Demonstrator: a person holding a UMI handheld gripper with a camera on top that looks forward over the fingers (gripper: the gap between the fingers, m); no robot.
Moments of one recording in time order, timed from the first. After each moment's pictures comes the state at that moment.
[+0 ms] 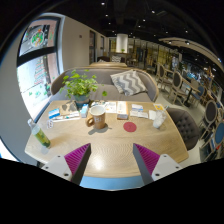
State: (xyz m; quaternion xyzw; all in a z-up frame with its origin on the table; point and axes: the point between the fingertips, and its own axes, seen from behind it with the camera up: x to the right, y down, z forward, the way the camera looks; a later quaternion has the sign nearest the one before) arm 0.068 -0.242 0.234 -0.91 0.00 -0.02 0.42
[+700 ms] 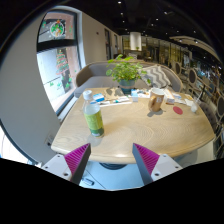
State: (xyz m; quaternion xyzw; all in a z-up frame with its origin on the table) arm -0.246 -0.301 0.135 -0.91 -0.03 0.05 0.42
